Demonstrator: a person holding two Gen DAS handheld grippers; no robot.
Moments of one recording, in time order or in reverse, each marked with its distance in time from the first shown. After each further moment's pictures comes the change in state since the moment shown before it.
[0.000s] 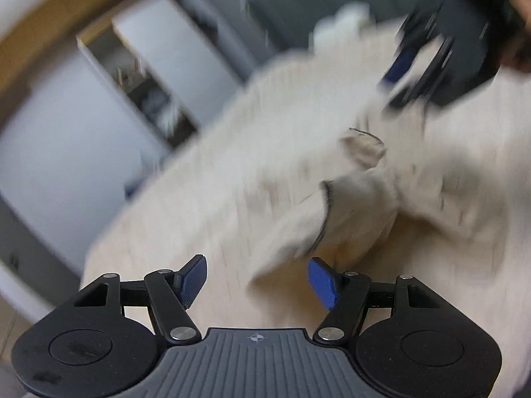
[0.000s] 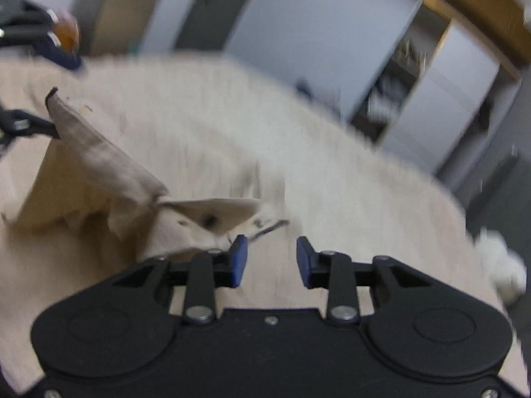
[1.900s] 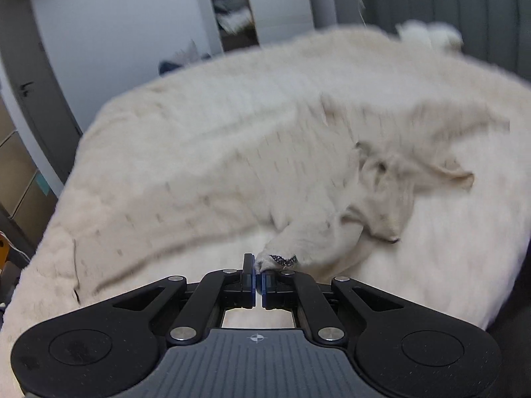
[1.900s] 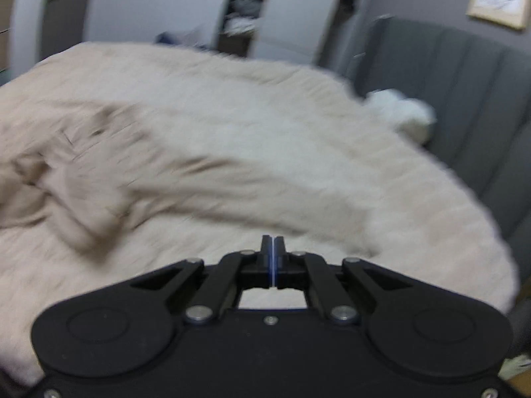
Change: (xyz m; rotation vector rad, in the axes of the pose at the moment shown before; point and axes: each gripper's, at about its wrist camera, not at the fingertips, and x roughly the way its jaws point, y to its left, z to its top) left arm -0.051 0.128 -0.127 -0.427 0.173 -0.060; right arm -0.077 -0.122 -0.128 0.421 0.109 -0.146
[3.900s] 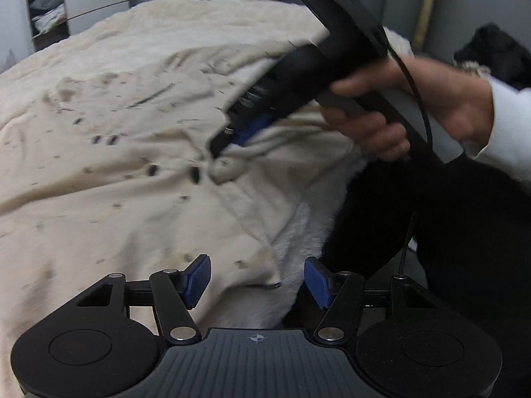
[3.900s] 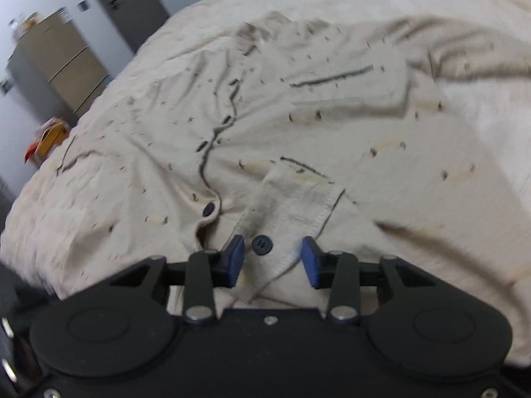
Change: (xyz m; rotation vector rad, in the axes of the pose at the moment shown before) left arm 0.034 -0.284 -0.026 0.246 0.014 -0.559; right arm 0.084 0.124 -0.046 0.337 0.222 0.504
